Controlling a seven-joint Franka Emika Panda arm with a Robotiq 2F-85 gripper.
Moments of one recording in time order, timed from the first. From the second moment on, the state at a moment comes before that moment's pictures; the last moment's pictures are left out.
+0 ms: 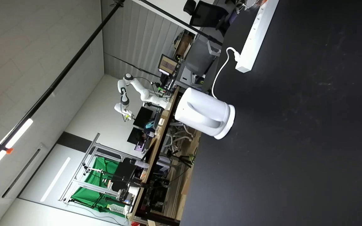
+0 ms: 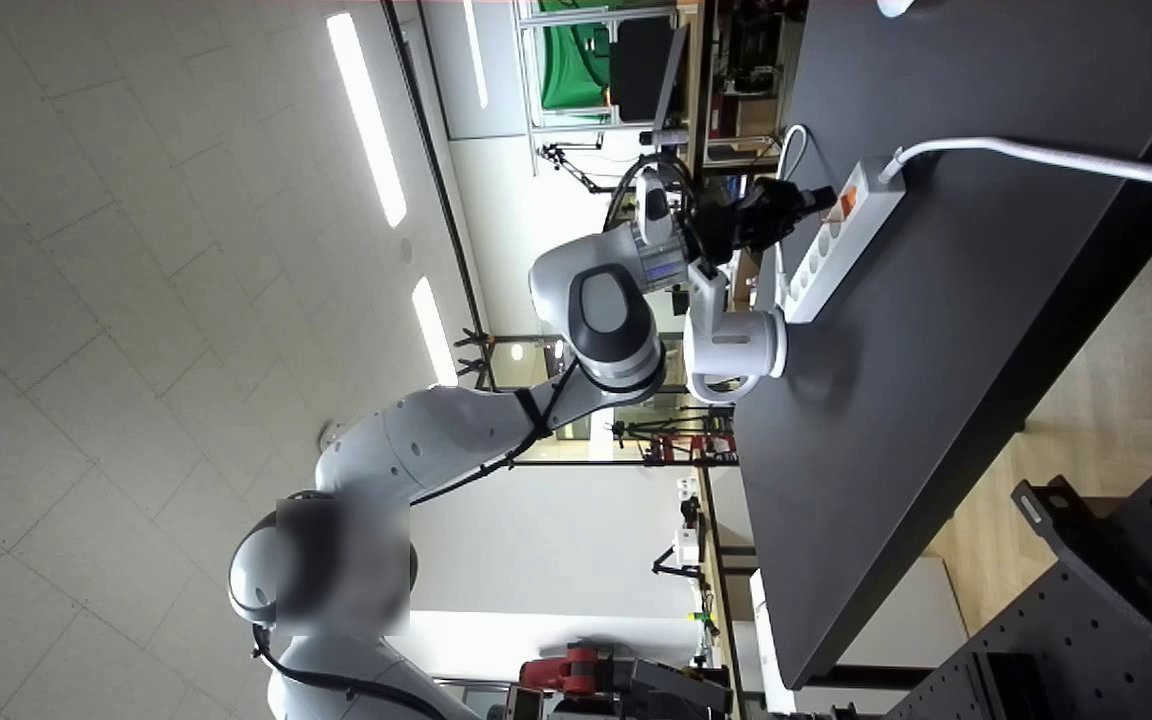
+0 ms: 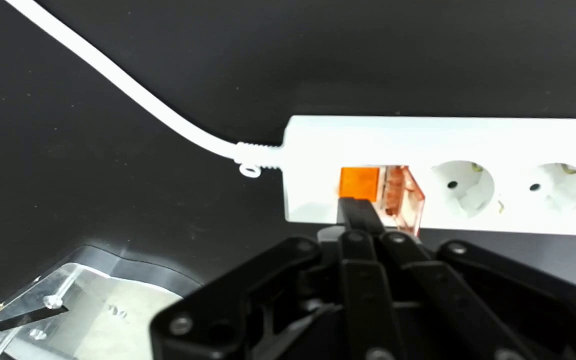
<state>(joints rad) -0.19 0.50 -0.26 -2.16 0.00 2.92 0.07</state>
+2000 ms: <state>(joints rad) -0.30 0.68 -0.21 -1.80 0.02 2.48 0.02</state>
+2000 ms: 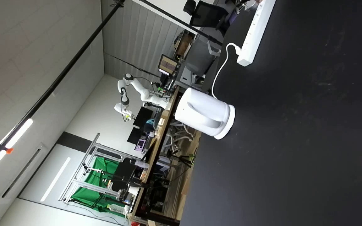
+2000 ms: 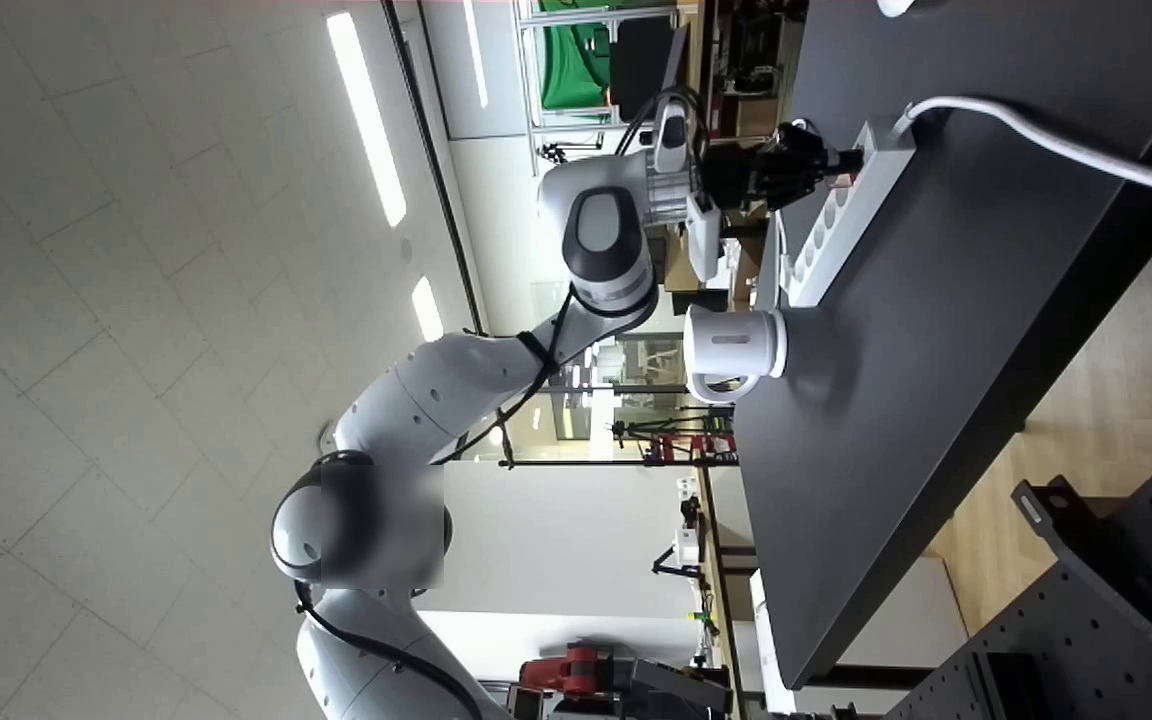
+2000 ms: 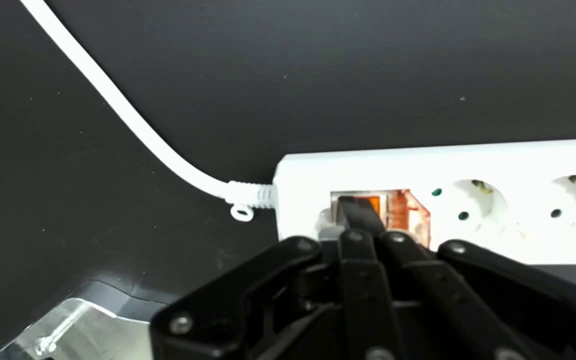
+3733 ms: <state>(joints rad) -0.39 0.74 -0.13 -1.40 0.12 1.95 -0.21</state>
